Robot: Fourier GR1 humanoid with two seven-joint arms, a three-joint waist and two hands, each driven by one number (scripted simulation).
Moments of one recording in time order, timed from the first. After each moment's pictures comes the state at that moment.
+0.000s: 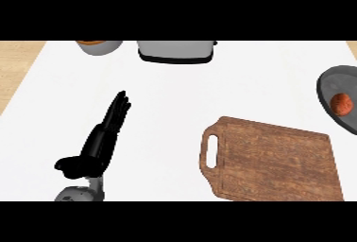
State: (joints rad) left arm -0.06 0.03 -0.15 -1.57 -0.01 0.00 -0.10; right arm -0.74 -0.89 -0.59 -0.10 0.35 0.44 -0.74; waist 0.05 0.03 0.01
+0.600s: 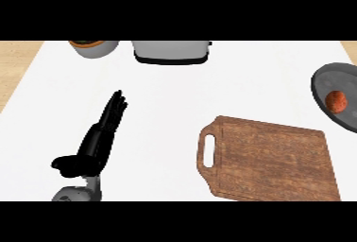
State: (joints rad) left arm -0.06 0.03 -0.13 -1.57 0.00 0.01 -0.10; right arm -0.60 -0.91 -0.57 -0.18 0.34 0.53 -0.77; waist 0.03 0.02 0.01
